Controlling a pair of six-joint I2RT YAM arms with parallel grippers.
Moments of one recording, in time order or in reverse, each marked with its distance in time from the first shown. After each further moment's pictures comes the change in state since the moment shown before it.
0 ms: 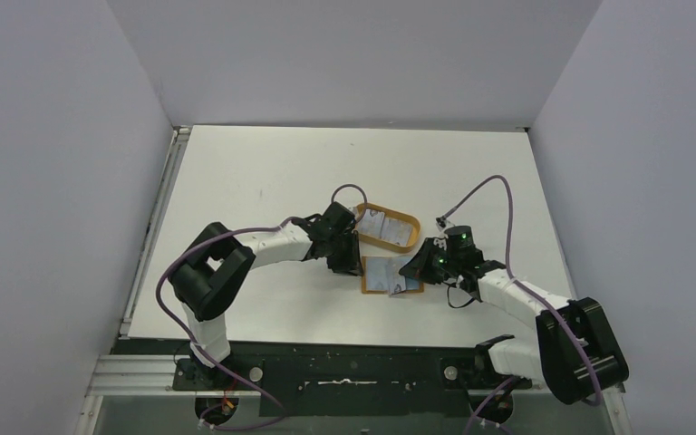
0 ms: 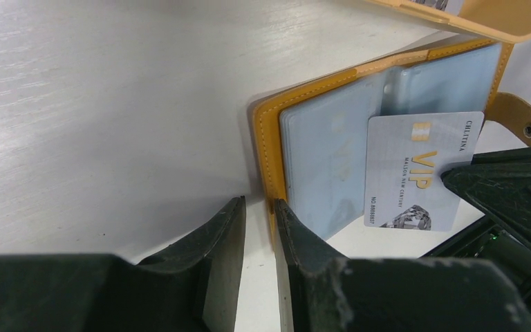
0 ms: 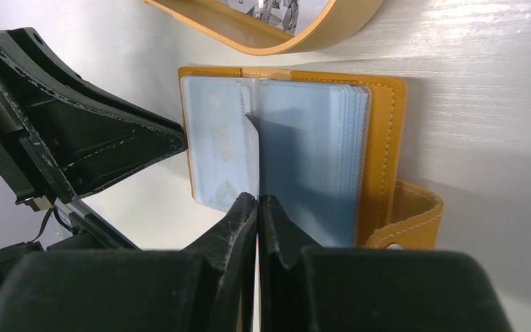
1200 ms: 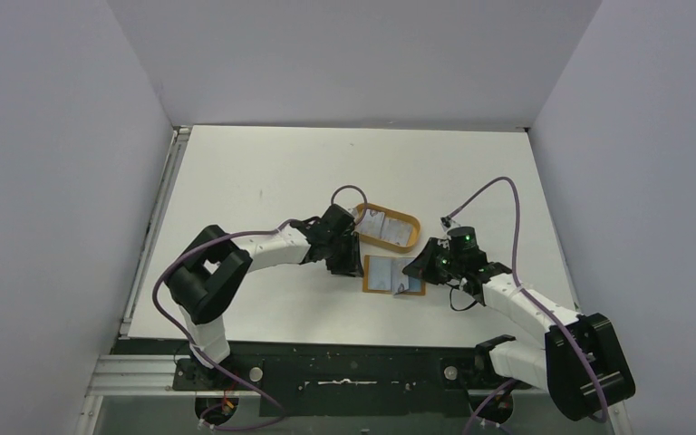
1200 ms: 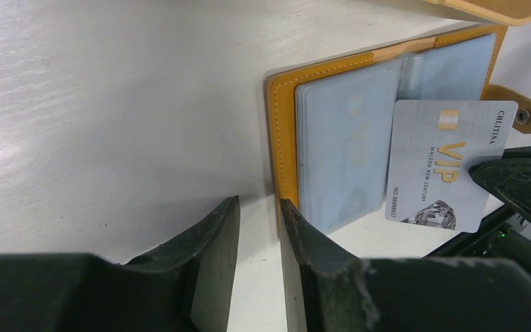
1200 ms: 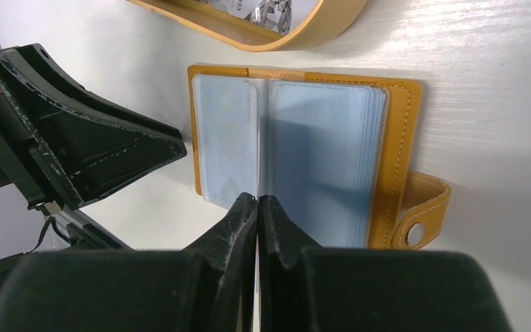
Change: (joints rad) left arm -0.009 -0.029 -0.032 0.022 -0.012 0.009; right arm 0.002 -0.079 0.000 -0.068 0.052 0.009
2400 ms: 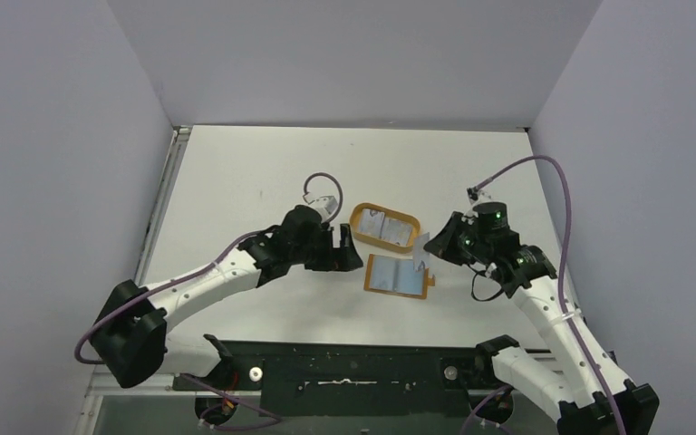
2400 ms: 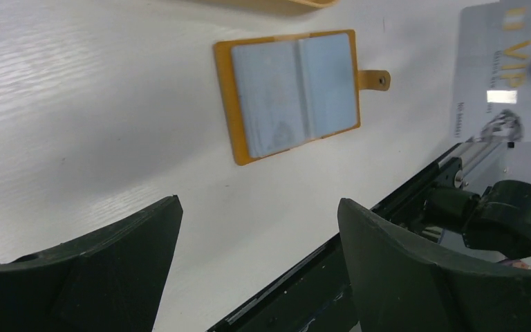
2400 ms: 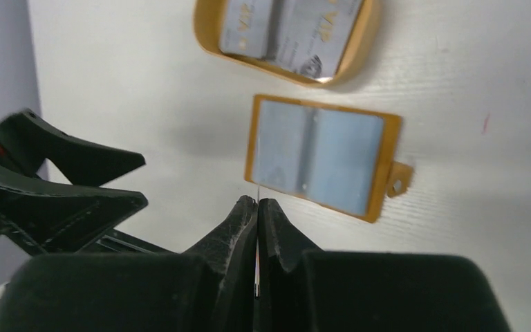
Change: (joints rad) left arm 0.031 -0.532 -0.223 0.007 -0.057 0.031; right arm -0.020 -0.201 0.452 -0.555 0.134 -0.067
